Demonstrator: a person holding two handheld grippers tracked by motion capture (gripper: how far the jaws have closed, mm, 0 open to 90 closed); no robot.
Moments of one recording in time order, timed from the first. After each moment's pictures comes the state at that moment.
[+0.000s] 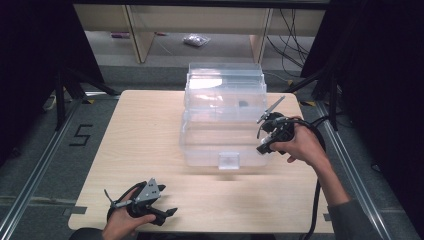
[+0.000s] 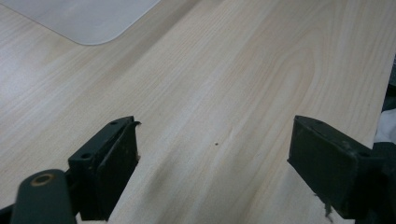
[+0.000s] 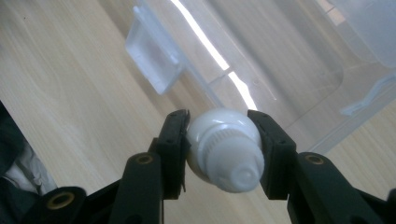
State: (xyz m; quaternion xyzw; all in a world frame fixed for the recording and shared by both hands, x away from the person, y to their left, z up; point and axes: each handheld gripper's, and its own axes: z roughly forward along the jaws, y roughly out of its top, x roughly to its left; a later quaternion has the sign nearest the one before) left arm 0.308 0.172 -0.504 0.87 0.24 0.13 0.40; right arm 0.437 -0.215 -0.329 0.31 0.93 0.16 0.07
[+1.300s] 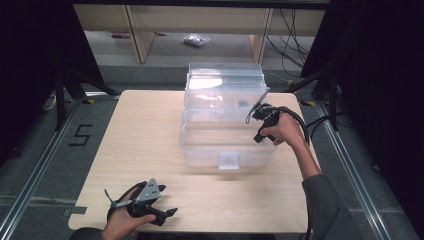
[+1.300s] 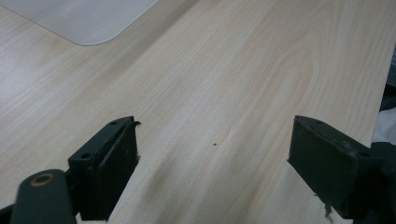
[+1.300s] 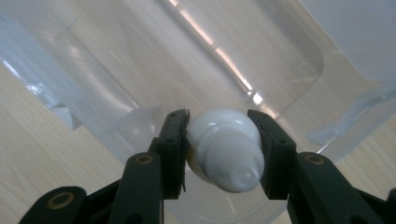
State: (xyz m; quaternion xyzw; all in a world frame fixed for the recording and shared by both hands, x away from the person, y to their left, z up) left arm 0.308 0.171 -0.505 0.87 0.25 0.12 0.41; right arm 0.513 -0.207 -0.373 0.37 0.92 0.10 0.05
